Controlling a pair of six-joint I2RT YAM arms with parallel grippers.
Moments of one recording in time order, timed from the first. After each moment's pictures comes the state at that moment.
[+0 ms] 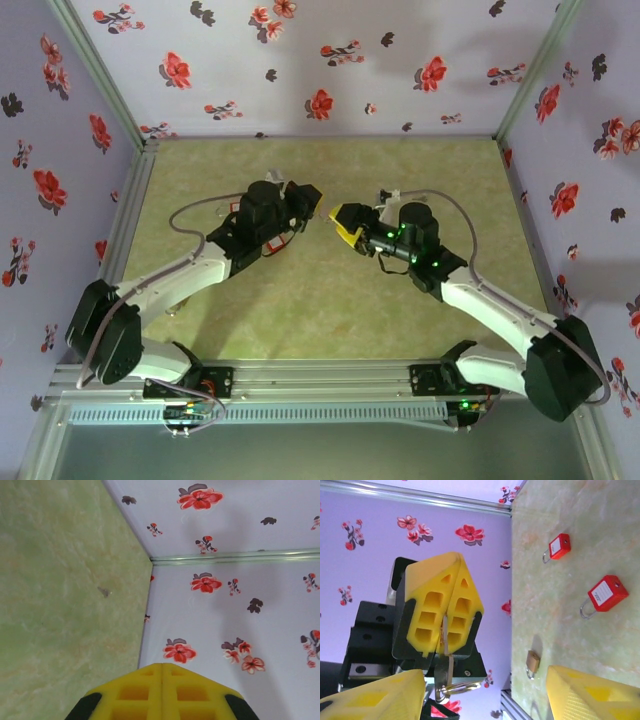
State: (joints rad) left arm -0.75 1.41 0.99 0.18 0.03 -1.42; right arm 0.60 1.17 0.69 0.31 -0.46 1.33
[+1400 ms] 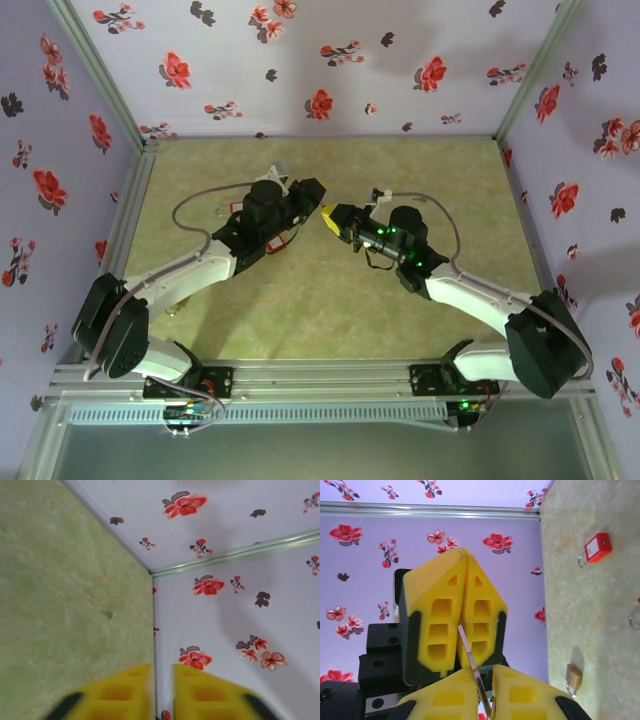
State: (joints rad) left arm -0.74 1.44 0.98 0.27 -0.01 -1.25; right arm 0.64 1.28 0.67 0.54 -0.40 1.47
